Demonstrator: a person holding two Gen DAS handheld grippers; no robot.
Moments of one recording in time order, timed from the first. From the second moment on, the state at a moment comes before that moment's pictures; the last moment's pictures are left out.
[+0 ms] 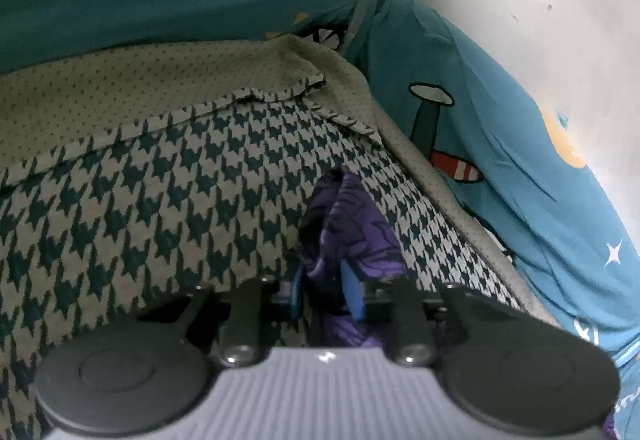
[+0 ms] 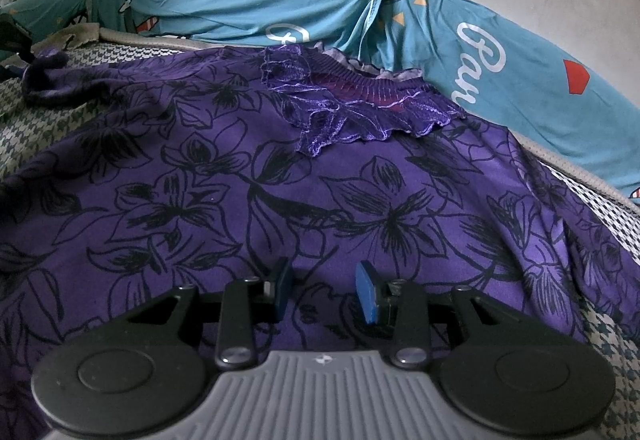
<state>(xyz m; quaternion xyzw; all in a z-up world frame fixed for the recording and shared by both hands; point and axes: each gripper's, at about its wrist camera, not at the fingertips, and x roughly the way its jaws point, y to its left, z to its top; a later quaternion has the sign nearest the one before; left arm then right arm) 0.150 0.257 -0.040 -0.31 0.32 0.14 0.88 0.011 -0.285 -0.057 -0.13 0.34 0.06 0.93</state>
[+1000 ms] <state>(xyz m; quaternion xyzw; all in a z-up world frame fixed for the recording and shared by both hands) 0.019 0.237 0.011 -0.19 0.35 0.31 0.86 0.009 -0.282 -0.055 -0.14 0.34 0.06 0.93</state>
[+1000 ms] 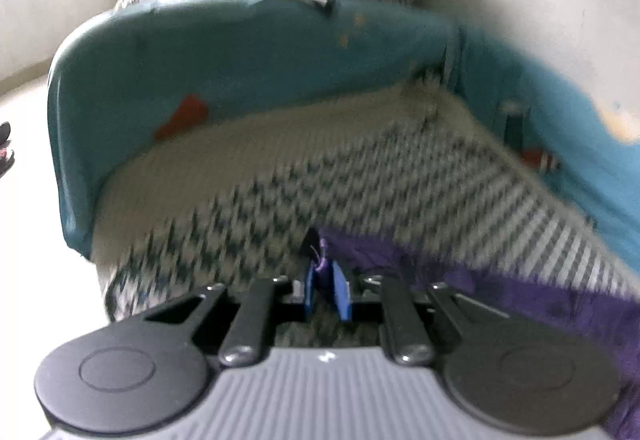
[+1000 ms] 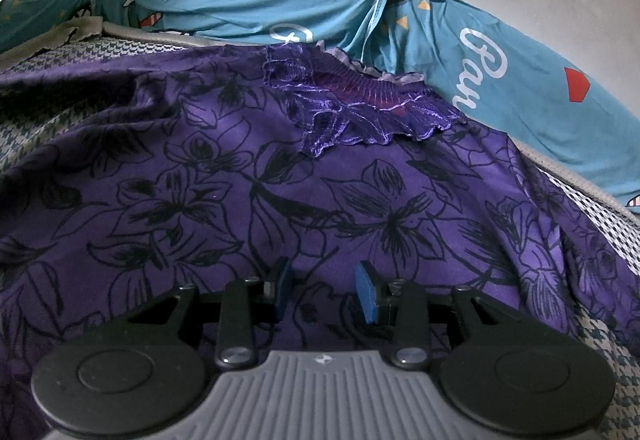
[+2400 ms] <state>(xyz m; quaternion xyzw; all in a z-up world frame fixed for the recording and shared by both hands) 0.085 0.024 -0.029 0.03 0.39 0.00 0.92 -0.068 -0.196 -0.023 -0.08 0.31 0.37 0.87</state>
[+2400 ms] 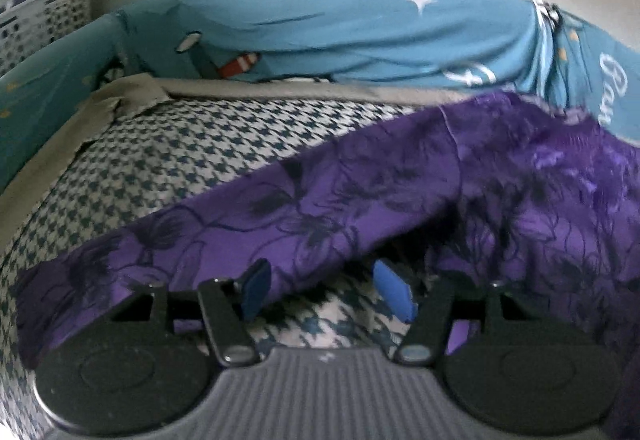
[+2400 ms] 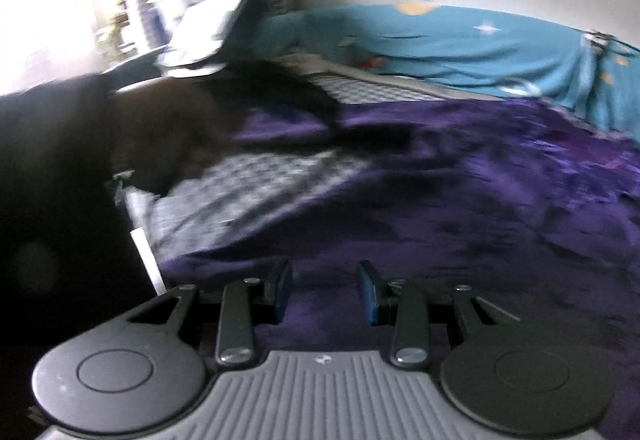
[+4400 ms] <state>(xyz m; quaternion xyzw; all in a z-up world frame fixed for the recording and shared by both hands) 0.093 0.037 -0.026 0.01 0.40 0.09 0.91 -0.095 -0.140 -0.058 -0.08 0.34 0.46 0.82</state>
